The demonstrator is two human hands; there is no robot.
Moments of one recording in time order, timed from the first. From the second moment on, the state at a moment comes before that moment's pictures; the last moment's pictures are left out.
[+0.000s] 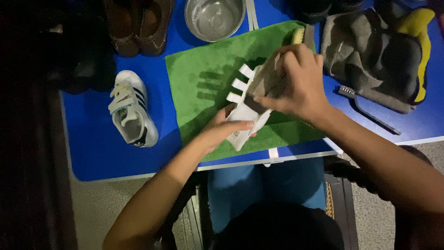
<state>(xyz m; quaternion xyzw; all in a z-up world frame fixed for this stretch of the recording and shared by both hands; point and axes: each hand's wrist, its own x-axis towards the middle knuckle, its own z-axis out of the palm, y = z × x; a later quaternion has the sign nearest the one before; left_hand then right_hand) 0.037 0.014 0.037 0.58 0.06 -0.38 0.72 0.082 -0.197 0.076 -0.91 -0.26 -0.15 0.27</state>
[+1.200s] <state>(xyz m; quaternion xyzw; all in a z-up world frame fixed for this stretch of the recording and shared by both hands) 0.012 0.007 0.039 0.60 0.21 -0.46 0.62 0.050 -0.198 0.093 -0.87 -0.29 0.00 0.41</state>
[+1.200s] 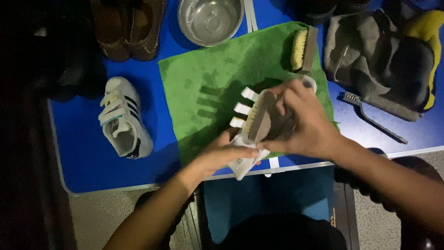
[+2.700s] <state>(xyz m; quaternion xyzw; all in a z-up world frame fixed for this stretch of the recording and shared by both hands) 0.011 -0.001 0.014 0.63 0.16 -0.36 0.67 0.043 -0.192 0.089 -0.88 -0.36 -0.10 0.31</state>
